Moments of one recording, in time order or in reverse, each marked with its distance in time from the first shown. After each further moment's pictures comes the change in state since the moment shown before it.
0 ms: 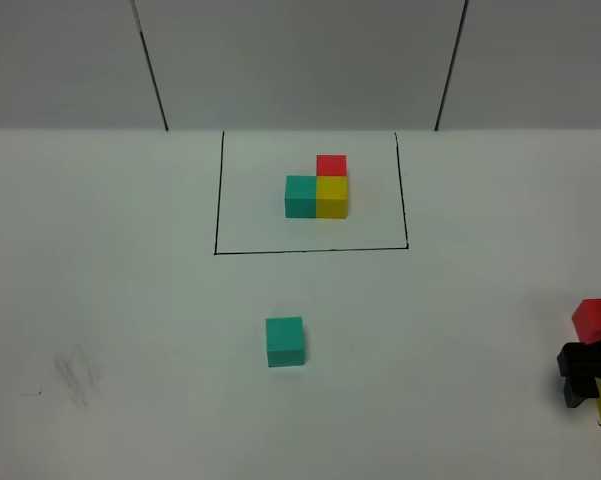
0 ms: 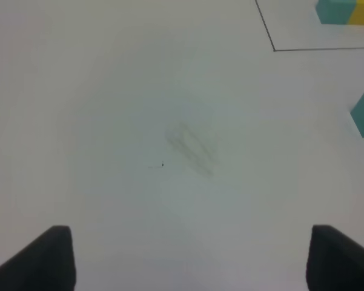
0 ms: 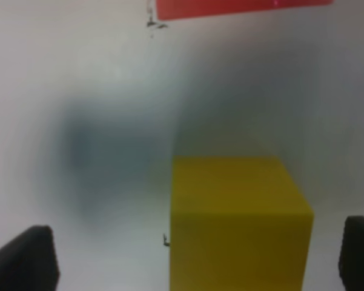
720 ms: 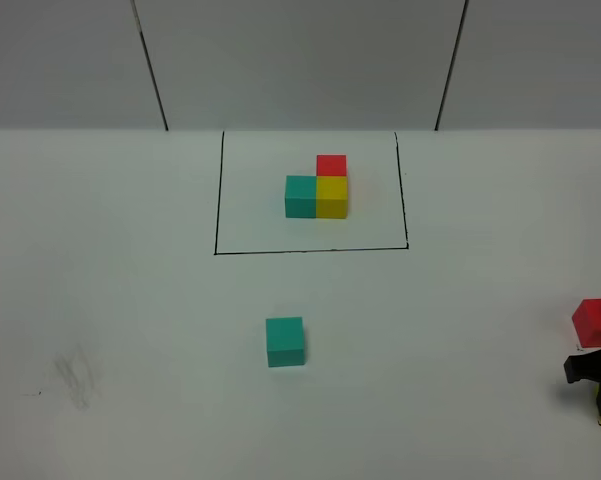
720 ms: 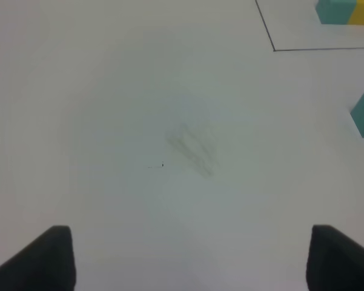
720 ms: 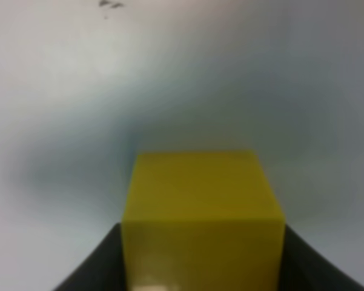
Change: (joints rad) left arm 0.000 0.000 0.000 0.000 0.000 0.000; right arm -0.030 0.034 0.000 -0.007 0.012 -0.013
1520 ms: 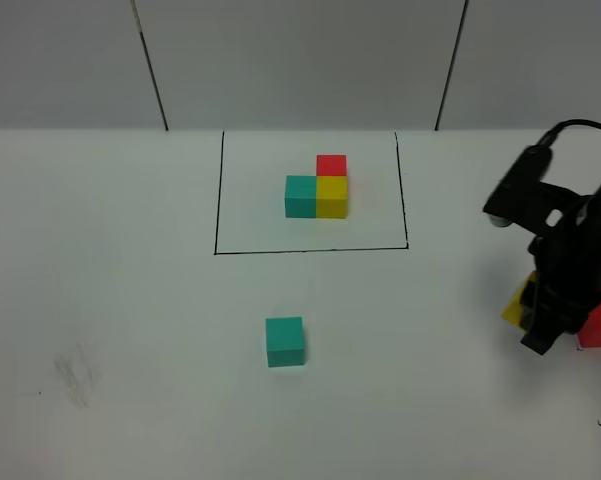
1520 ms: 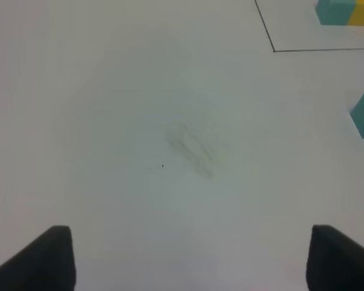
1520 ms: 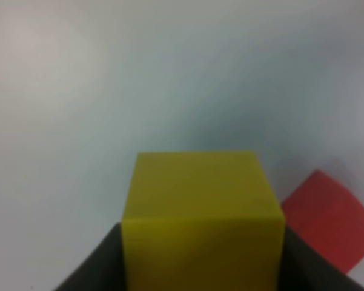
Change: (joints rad) left arm 0.000 0.000 0.000 0.000 -0.002 0.000; right arm 0.317 -0.090 -0.334 0.043 0.263 -0.725
